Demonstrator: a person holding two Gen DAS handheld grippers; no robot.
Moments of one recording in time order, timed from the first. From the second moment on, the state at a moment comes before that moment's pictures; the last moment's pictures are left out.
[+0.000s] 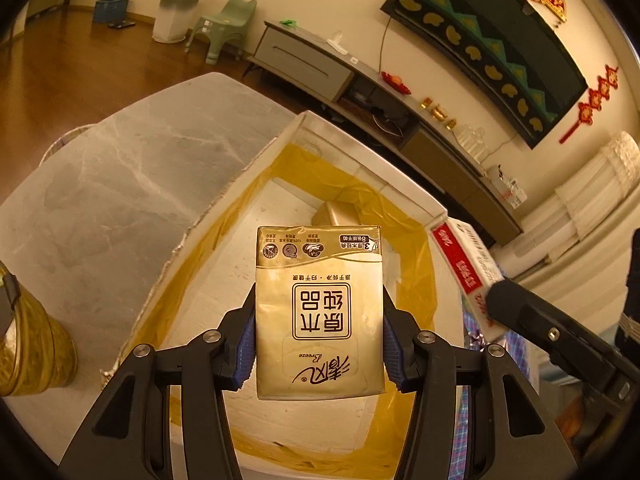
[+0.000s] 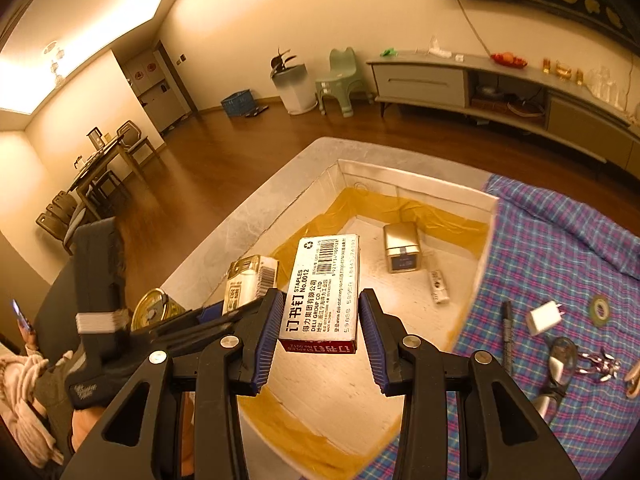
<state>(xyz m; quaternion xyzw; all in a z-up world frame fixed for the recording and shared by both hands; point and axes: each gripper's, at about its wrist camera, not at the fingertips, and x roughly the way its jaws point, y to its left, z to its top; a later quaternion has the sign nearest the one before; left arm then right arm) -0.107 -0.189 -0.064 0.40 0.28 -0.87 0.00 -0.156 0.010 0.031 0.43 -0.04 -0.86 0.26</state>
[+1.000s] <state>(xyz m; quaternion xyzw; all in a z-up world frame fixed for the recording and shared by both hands) -0.136 -0.192 -0.083 0.45 0.29 -0.85 -0.01 -0.291 -0.063 -0.024 0.53 -0.02 -0.82 0.21</state>
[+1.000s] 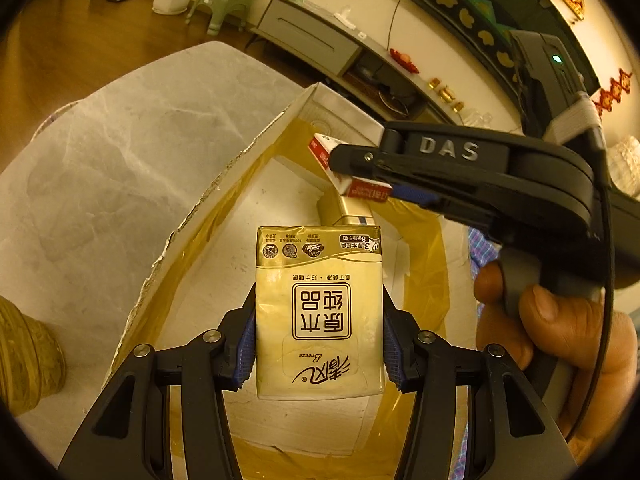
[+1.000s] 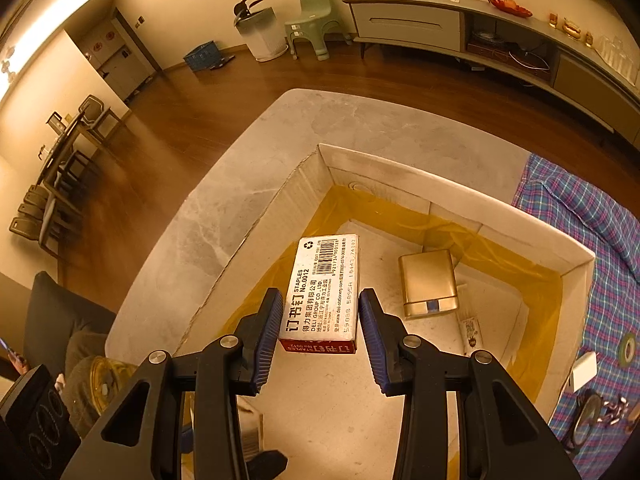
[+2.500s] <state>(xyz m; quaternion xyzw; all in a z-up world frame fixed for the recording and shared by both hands) -0.129 -0.195 -0.068 0.42 0.26 -0.87 0.02 -0.274 -0.045 -0.016 0.52 -0.01 -0.82 0.22</state>
